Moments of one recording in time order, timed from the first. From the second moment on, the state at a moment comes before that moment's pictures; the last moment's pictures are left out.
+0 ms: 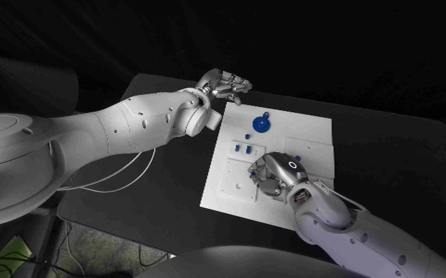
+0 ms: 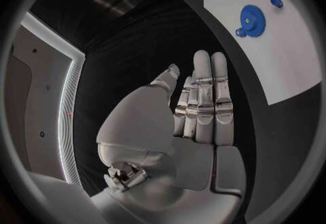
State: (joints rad) left arm 1.18 -0.59 -0.06 1.13 -0.34 -0.37 0.29; left_hand 1.34 0.00 0.16 0.05 0.08 1.02 0.12 0.09 0.06 1.21 0.08 0.06 0.06 1.42 -0.01 0.48 0.31 0.08 1.31 -0.03 0.08 0.96; right arm 0.63 -0.57 0.23 1.47 -1.92 -0.45 -0.23; right_hand 1.22 -0.13 0.70 -0.24 0.19 1.28 0.07 0.06 0.09 1.37 0.03 0.06 0.06 1.45 -0.07 0.72 0.79 0.10 1.47 -0.09 0.45 1.29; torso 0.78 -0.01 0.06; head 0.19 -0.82
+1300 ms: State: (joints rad) left arm 1.18 -0.59 -0.06 1.13 -0.35 -0.36 0.28; left_hand 1.34 0.00 0.15 0.04 0.08 1.02 0.12 0.09 0.06 1.21 0.08 0.06 0.06 1.42 -0.01 0.48 0.31 0.09 1.31 -0.03 0.08 0.96; right arm 0.63 -0.56 0.23 1.48 -1.95 -0.44 -0.27; right_hand 1.22 -0.13 0.69 -0.25 0.18 1.28 0.07 0.06 0.09 1.37 0.03 0.06 0.06 1.45 -0.07 0.72 0.79 0.10 1.47 -0.09 0.45 1.29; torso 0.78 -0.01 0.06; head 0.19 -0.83
